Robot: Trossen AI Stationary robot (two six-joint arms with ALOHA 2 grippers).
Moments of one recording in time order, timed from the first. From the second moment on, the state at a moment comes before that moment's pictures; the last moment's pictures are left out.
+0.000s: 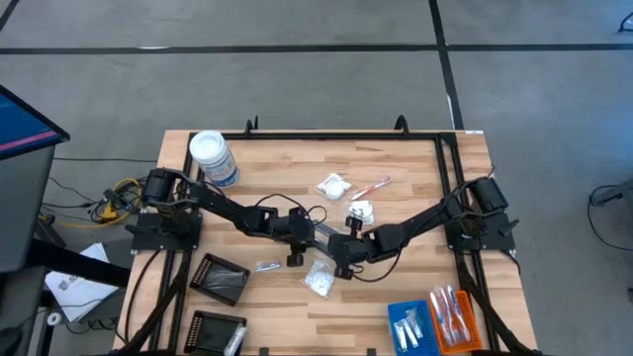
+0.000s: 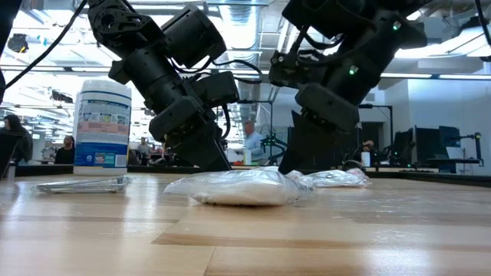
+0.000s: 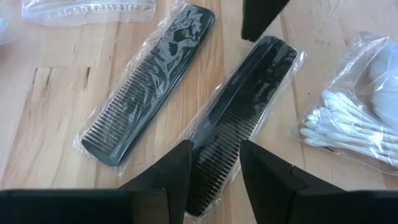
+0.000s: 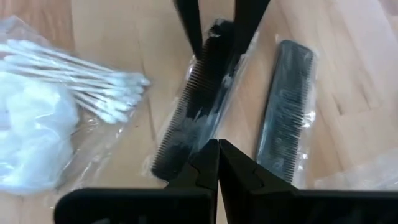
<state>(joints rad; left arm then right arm) -0.11 1.82 0.84 0.14 -0.10 -0.06 0.30 1.88 1.04 -0.21 0.39 0.38</state>
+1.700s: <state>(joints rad) -0.11 1.82 0.84 0.14 -0.10 -0.06 0.31 1.92 1.07 -0.22 0.36 0.36</state>
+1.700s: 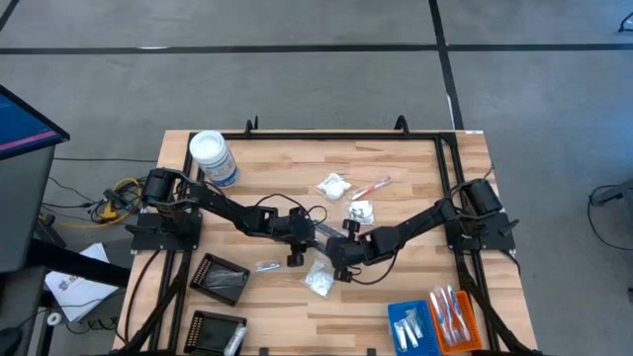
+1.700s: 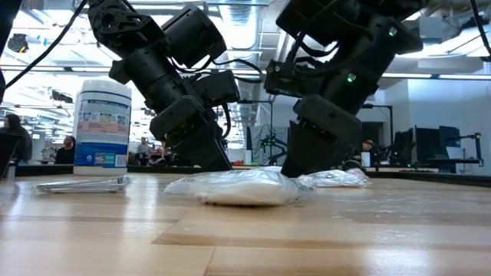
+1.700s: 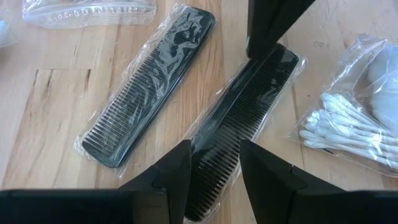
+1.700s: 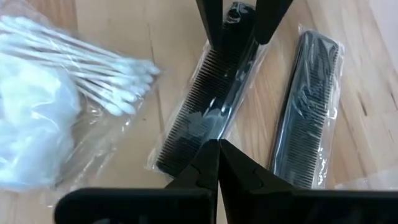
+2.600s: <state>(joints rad) -0.21 1.67 0.81 0.14 -0.15 0.12 0.25 1.98 1.08 -0.20 0.25 0.44</state>
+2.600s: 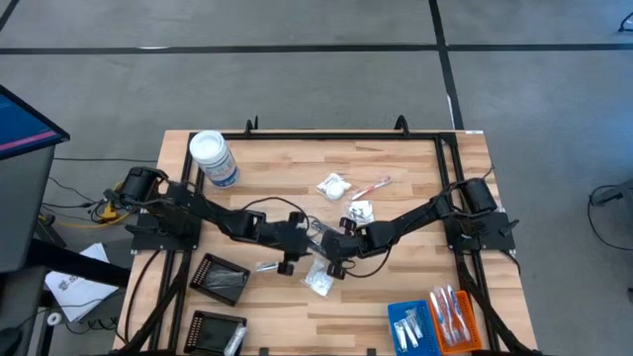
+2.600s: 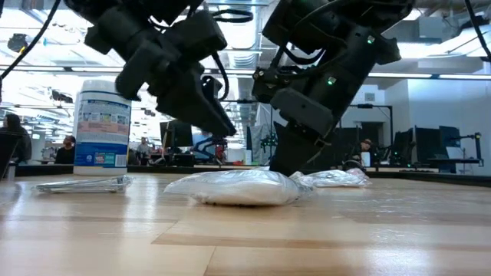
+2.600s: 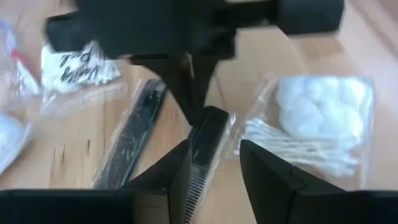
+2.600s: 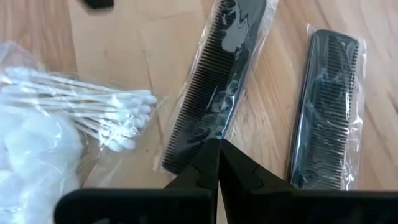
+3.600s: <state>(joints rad) -0.22 1.85 0.85 0.16 -0.33 0.26 0.17 1.98 1.07 -0.21 0.10 0.52</state>
